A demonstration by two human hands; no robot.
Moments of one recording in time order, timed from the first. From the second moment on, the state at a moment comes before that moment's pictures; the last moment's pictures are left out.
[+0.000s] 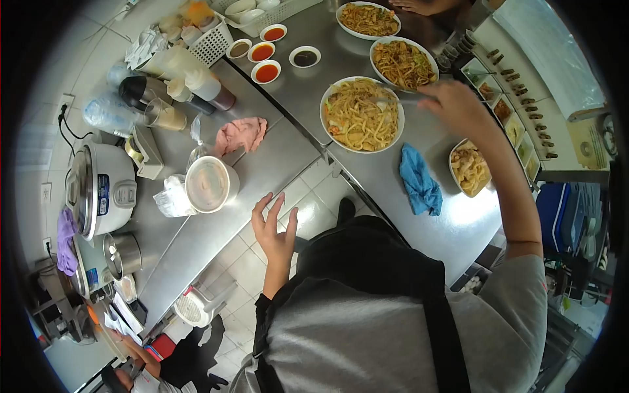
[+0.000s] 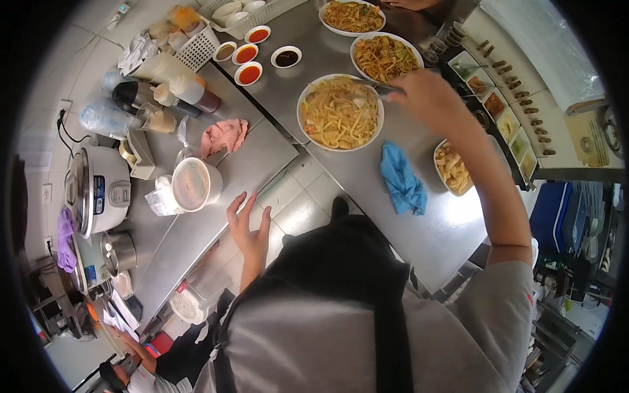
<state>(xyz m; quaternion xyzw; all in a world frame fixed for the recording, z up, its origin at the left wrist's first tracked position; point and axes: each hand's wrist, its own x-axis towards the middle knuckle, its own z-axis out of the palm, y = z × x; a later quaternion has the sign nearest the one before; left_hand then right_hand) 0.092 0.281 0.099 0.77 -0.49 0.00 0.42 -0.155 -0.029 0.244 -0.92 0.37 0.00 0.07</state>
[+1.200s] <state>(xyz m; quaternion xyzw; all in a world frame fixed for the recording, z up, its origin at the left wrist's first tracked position) 0.089 0.287 0.071 0.81 -0.45 -0.01 0.37 -0.127 -0.124 0.194 -0.98 0.17 -0.04 0.06</state>
